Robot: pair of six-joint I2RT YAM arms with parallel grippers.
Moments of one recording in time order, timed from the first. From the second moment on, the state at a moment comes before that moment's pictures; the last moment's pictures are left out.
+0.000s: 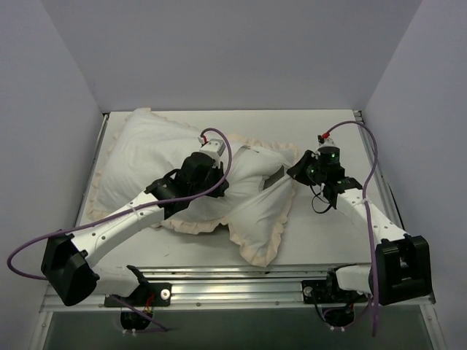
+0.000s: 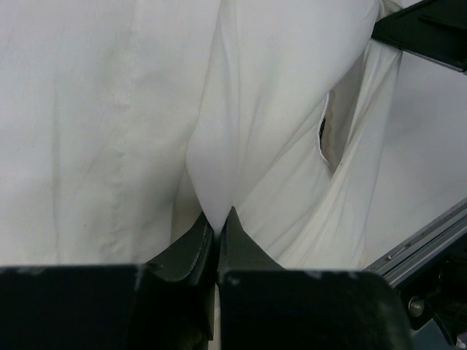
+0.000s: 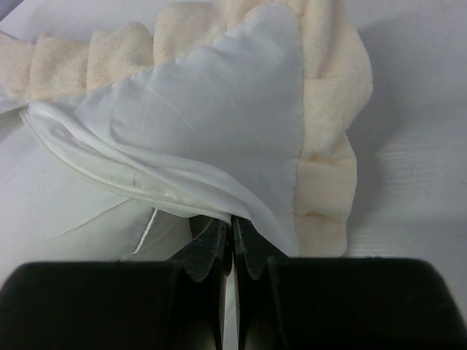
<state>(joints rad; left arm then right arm) -0.80 1.34 1.11 -0.36 -0.14 -0.49 0.19 1.25 0.77 -0.09 -0.15 0.60</state>
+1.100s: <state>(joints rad) -0.75 1.56 1.31 -0.35 -0.15 -0.53 0.34 1.20 0.95 -0.32 0.08 0.59</state>
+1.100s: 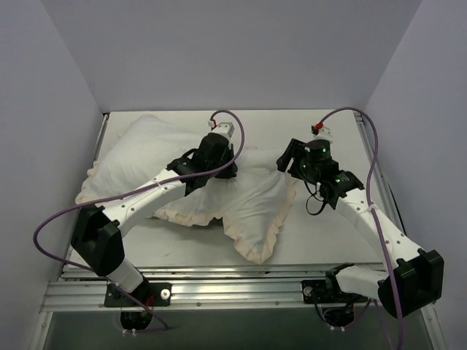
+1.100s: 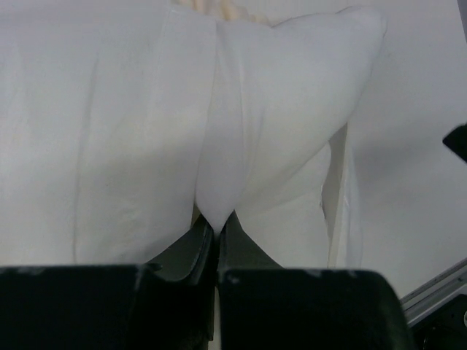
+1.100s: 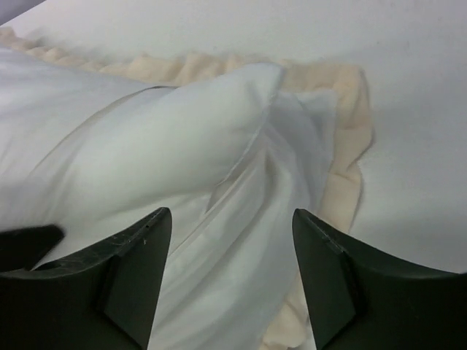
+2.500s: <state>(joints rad) -0.61 1.73 1.50 -0.34 -0.12 -0.70 0.75 1.07 0.70 -0.42 0.25 0.83</state>
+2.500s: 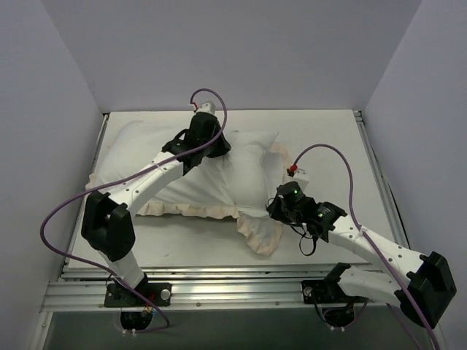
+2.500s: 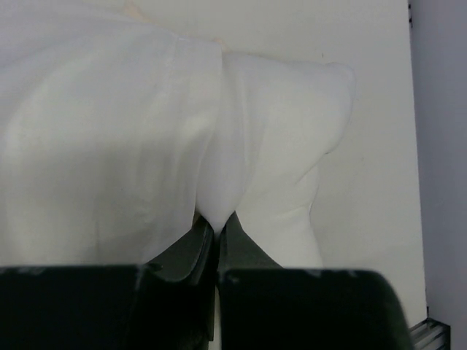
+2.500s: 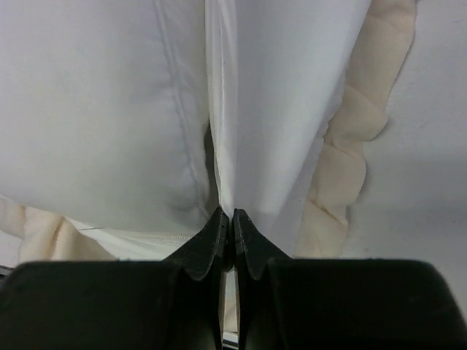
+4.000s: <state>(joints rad) -0.53 1.12 1.19 -0.48 -0.18 -0.70 0.71 1.06 0.74 -0.26 0.05 0.44</state>
